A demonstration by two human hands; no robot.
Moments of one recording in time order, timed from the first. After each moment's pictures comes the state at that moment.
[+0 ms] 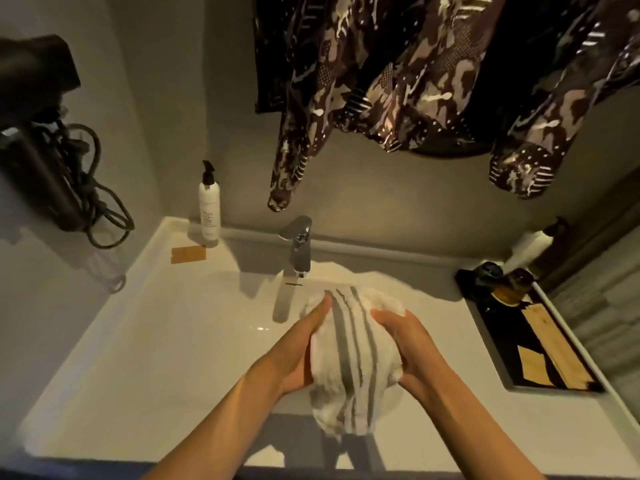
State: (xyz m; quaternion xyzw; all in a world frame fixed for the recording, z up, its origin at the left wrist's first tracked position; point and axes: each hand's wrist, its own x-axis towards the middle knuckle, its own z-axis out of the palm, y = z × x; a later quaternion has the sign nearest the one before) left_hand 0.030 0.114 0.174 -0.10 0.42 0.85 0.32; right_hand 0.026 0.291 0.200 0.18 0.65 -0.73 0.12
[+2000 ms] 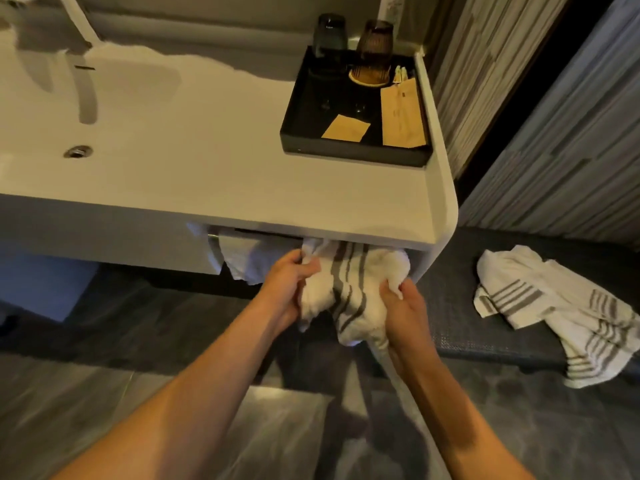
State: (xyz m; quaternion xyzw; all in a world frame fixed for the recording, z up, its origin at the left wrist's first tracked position) left_hand 0.194 0.700 -0.129 -0.23 0.53 0.80 0.14; right_hand 0.228 0.874 -0.121 0.21 0.72 -0.65 0.07
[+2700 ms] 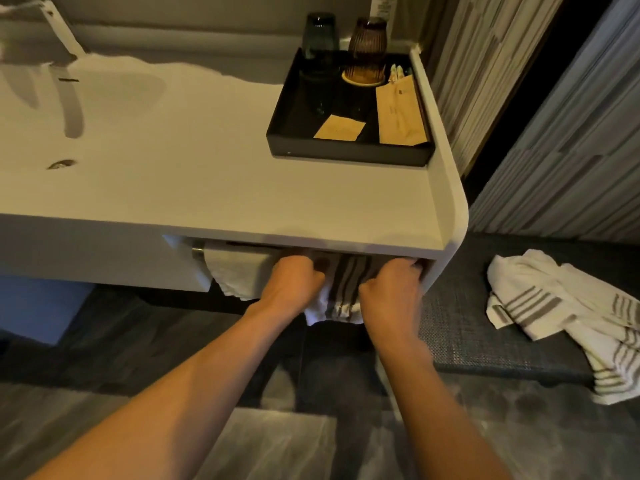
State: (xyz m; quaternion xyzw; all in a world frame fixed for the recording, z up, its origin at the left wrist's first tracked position) left_hand 0.151 0.717 -0.119 -0.10 0.96 0.21 0.17; right_hand 0.178 0.846 -0.126 0.17 0.94 -0.30 -0.02
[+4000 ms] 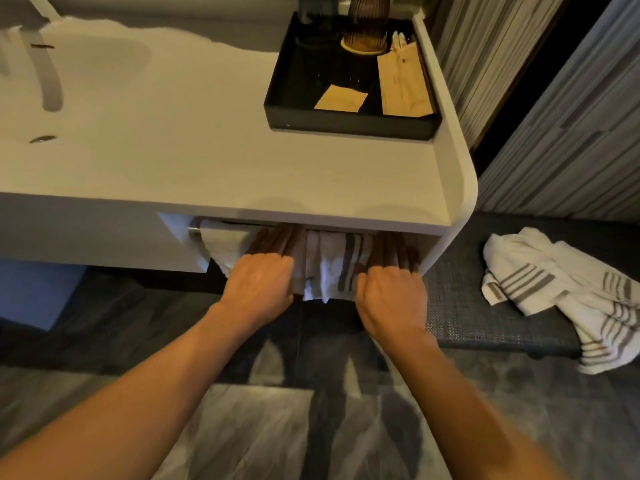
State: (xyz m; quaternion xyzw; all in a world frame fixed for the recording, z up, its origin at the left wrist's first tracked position) left_hand 0.189 0.664 -0.147 0.11 0.99 0.00 0.02; right_hand 0.194 0.863 -0.164 -0.07 1.00 0.02 0.04
